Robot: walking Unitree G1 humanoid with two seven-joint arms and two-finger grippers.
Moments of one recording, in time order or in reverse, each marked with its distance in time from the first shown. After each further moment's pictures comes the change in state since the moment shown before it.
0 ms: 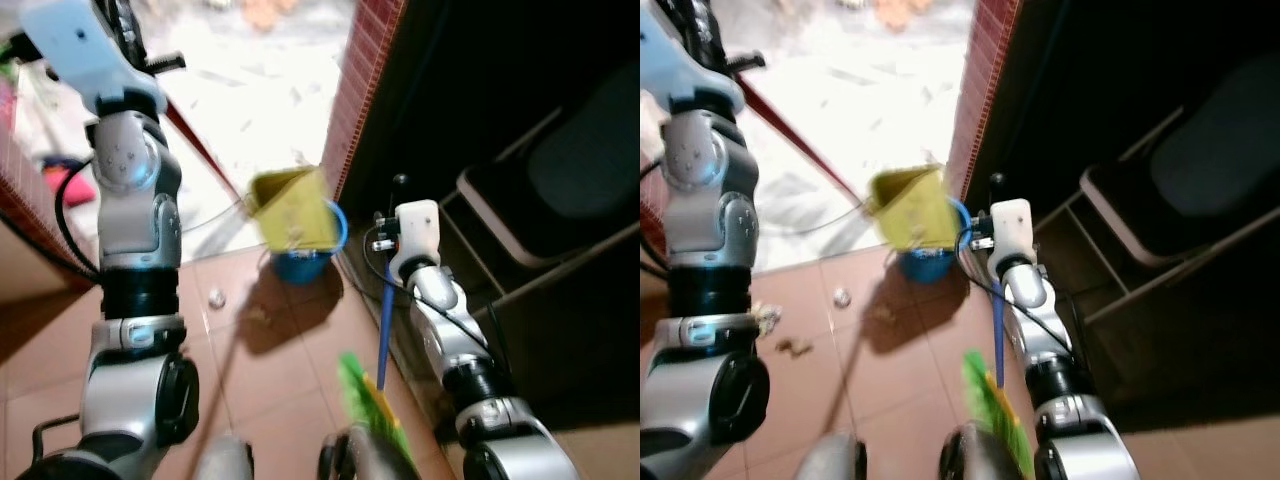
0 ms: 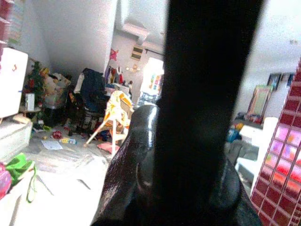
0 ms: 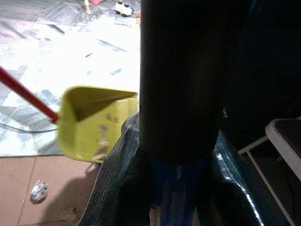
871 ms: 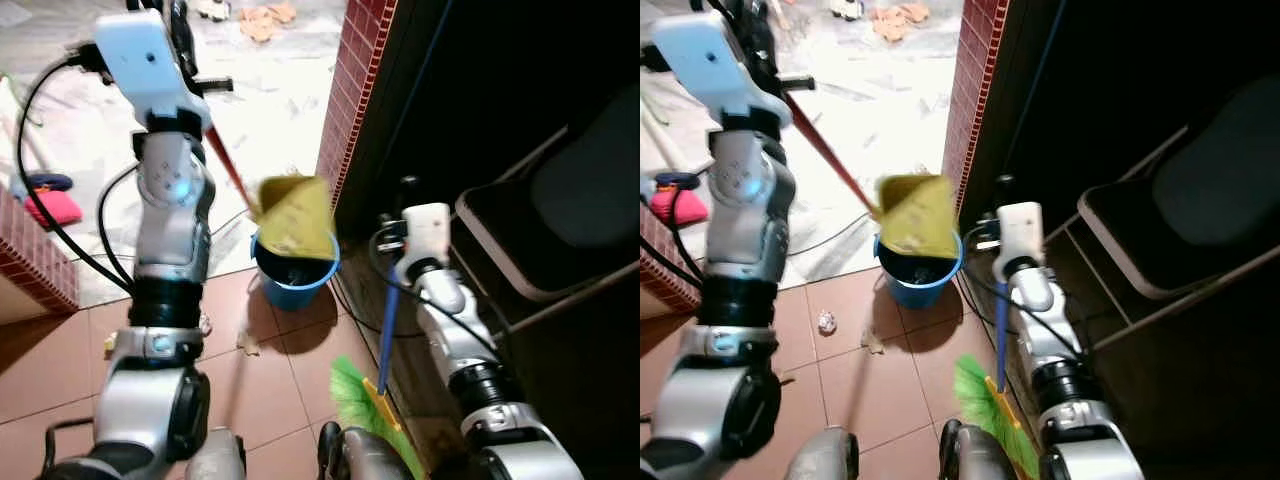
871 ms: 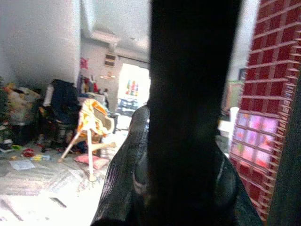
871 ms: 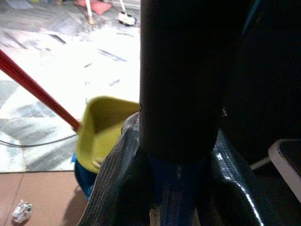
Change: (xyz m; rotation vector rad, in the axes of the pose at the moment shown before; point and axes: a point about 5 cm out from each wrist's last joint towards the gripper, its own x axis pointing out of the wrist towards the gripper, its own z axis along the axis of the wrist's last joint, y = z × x) left arm -0.022 -0.035 -0.020 0.034 0.006 -0.167; right arm -0.003 -0.002 -0.001 0.017 -0.008 0.014
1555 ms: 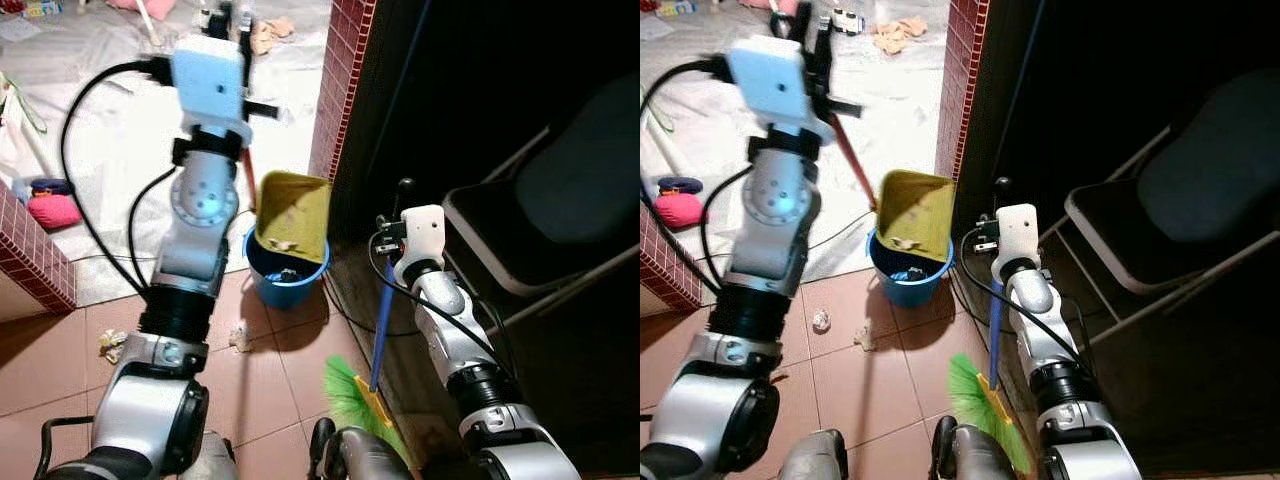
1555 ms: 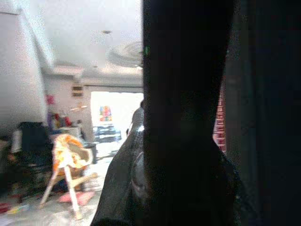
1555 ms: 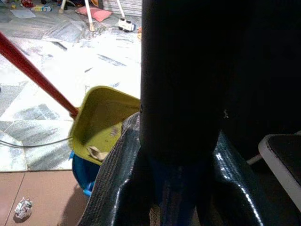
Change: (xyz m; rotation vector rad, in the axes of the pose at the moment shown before) left arm -0.006 -0.023 0.001 0.134 -0.086 -0.161; right arm -0.001 -0.002 -0.001 0.009 0.001 0.003
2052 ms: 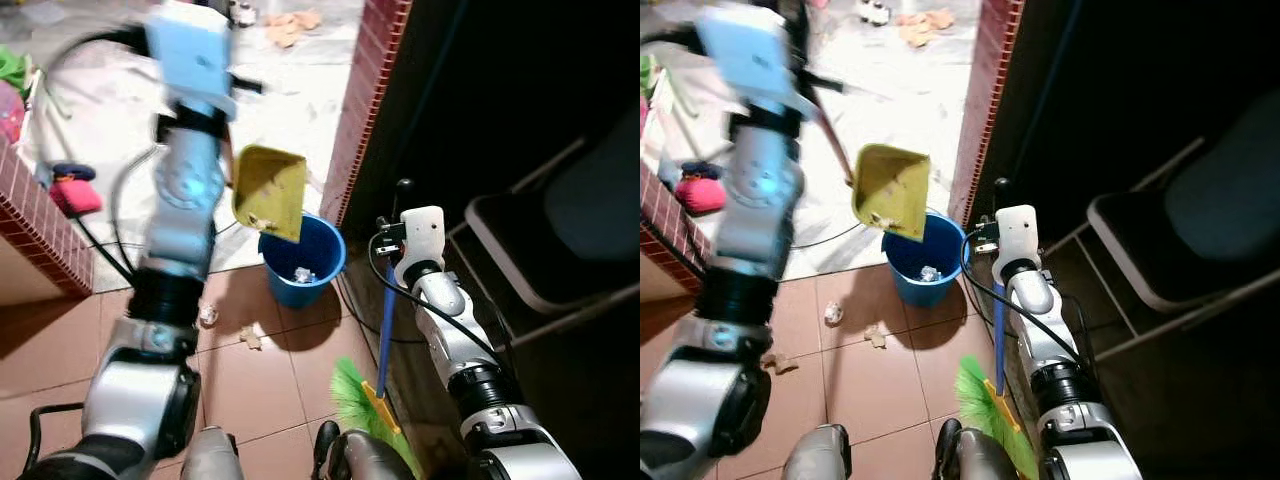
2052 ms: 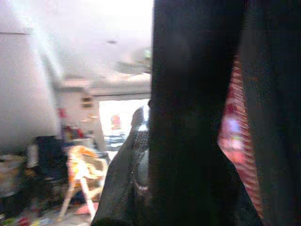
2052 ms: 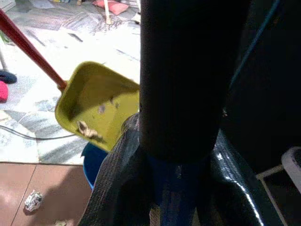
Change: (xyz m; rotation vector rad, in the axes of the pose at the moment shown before) left arm 0.003 -0.012 0.007 0.028 -0.053 -0.130; right arm -0.001 -0.001 -0.001 -0.011 0.004 0.003
